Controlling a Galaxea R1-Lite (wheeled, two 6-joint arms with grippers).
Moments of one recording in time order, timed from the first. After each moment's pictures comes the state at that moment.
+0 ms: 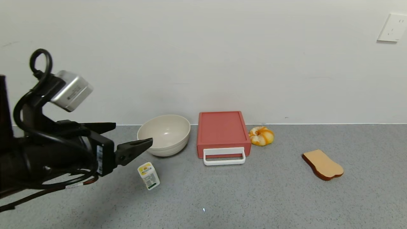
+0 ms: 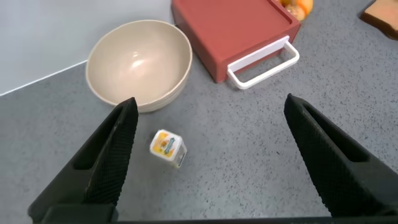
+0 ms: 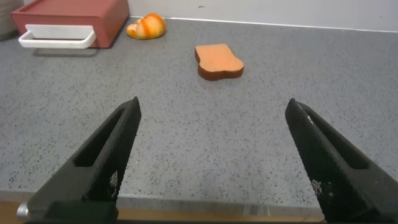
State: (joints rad) left arm -0.43 1.25 -0.83 -0.09 0.05 0.08; right arm 0.00 0.00 0.00 0.00 0.03 -0.01
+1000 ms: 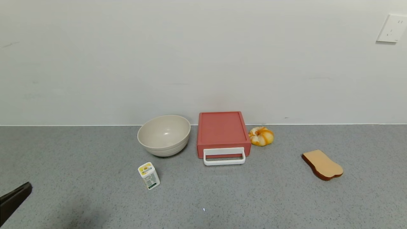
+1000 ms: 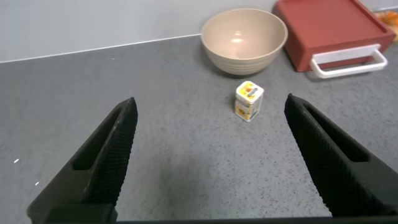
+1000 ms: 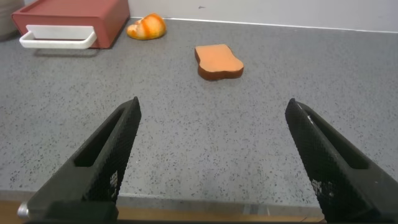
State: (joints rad) left arm -0.13 0.64 -0.59 0.11 0.14 0.07; right arm 0.00 0.00 0.00 0.00 0.03 -0.01
